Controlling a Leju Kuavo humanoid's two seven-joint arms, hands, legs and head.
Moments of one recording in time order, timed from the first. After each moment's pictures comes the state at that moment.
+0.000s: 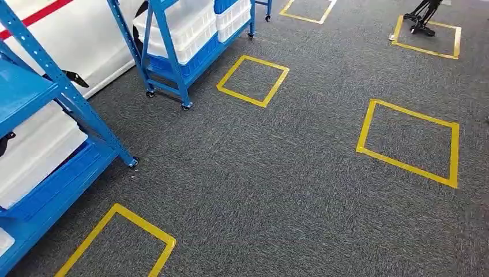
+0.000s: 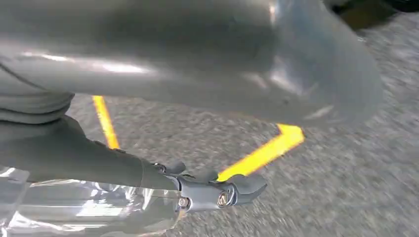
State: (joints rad) left arm -0.08 0.14 -1.55 -0.03 1.52 -0.02 -0.37; right arm -0.04 0.01 -0.89 -0.26 1.31 -0.01 -0.32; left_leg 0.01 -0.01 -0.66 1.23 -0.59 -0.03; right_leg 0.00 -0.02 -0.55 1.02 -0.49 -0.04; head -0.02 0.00
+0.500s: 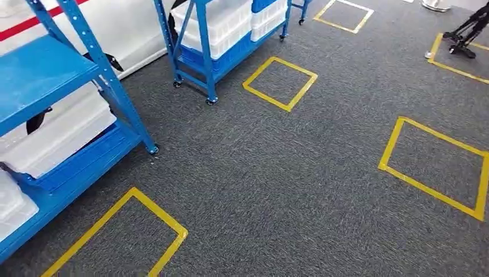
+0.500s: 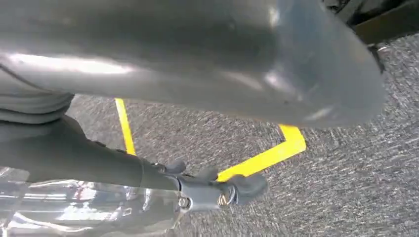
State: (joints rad) left arm -0.08 0.14 -1.55 -0.03 1.53 -0.02 -0.36; right arm -0.02 -0.01 -0.89 -0.23 1.30 -0.01 -0.30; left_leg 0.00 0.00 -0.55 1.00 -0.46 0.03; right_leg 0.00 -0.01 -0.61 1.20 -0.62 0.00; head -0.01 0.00
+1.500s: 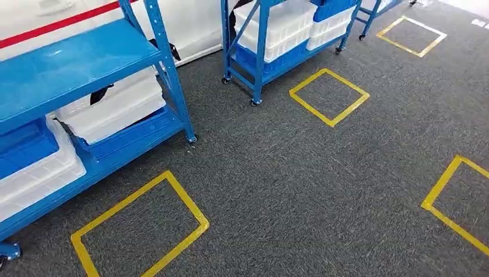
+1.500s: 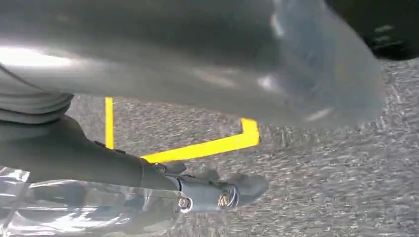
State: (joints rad) left arm -0.09 0.10 -1.55 -0.04 1.51 0.01 -0.34; right arm -0.05 0.02 -0.88 -0.22 1.30 0.00 -0.31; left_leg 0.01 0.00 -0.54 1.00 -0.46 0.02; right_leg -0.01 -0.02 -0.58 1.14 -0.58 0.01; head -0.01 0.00
